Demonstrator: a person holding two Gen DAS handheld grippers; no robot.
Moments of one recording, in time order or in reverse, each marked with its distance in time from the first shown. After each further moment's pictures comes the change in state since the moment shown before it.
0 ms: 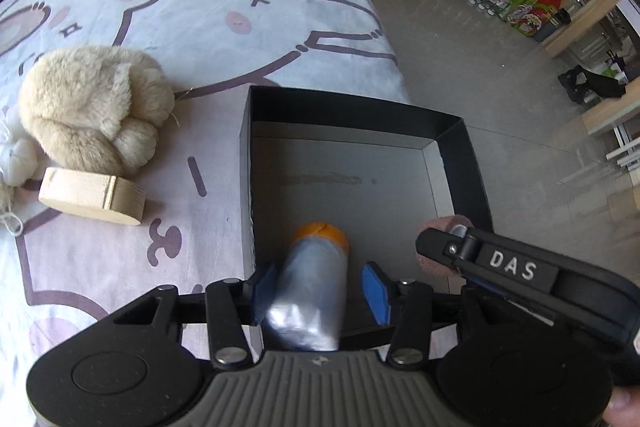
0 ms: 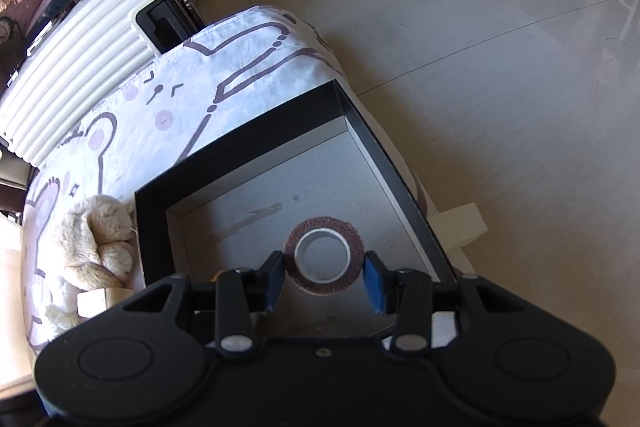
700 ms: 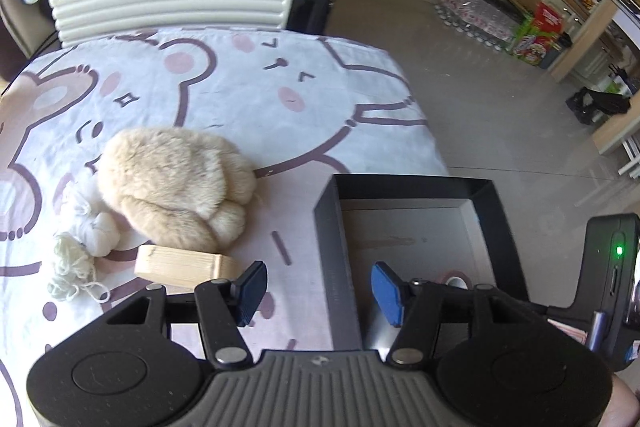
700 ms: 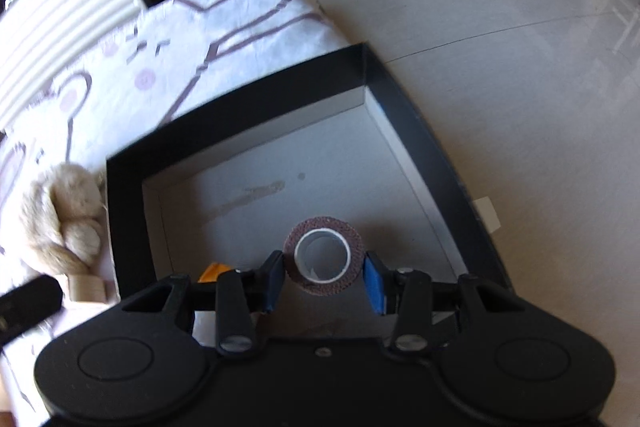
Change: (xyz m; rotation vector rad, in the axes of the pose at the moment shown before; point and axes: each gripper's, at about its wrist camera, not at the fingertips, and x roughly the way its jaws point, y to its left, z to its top) left arm -0.048 0.049 0.022 0.026 -0.135 0.067; right arm 0.043 0.034 -0.004 -0.092 0.075 -0.127
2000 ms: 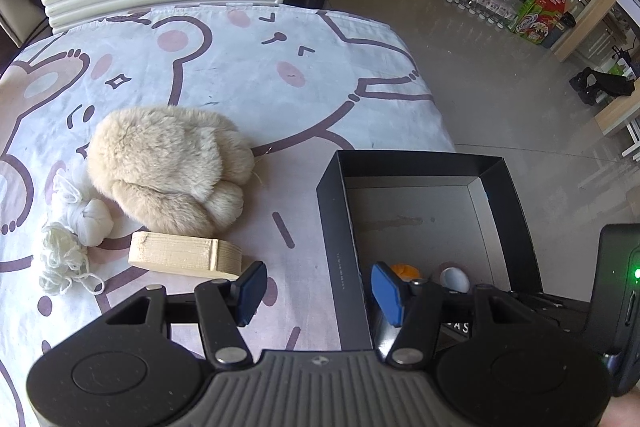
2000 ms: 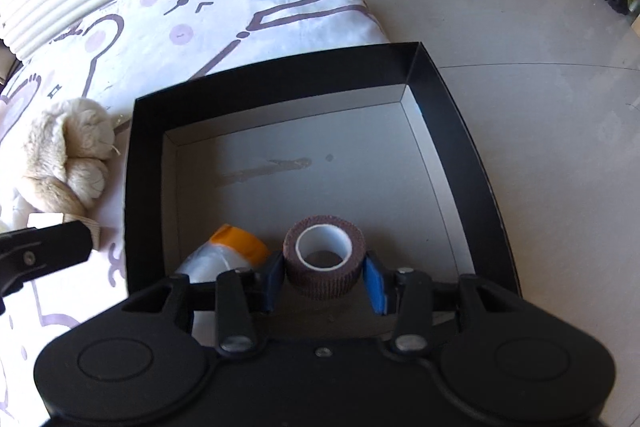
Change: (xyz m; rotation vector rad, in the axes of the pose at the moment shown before) left arm 0.016 -0.001 -0.002 0.029 0.069 0.000; right arm -0.001 0.016 -0.012 -0.180 0.008 -0.012
